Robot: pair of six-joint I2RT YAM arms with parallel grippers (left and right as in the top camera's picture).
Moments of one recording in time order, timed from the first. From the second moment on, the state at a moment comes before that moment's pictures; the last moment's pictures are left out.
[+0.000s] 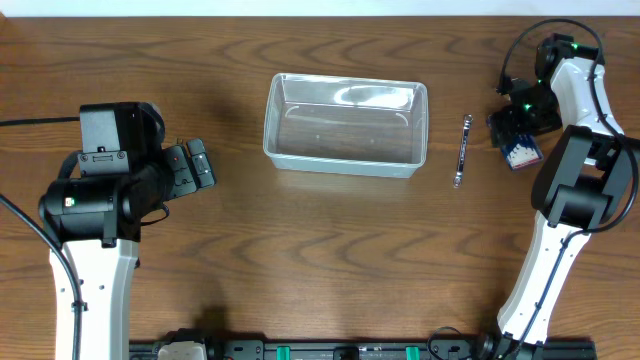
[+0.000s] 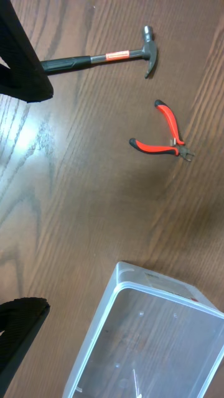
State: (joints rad) left arm 0.05 1.18 1.32 -1.17 0.05 -0.25; right arm -0.24 2.46 2.09 -1.26 0.00 -0.50
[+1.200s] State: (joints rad) left arm 0.05 1.18 1.32 -1.17 0.04 -0.25; right arm -0.23 2.46 2.12 -1.27 -0.04 -0.37
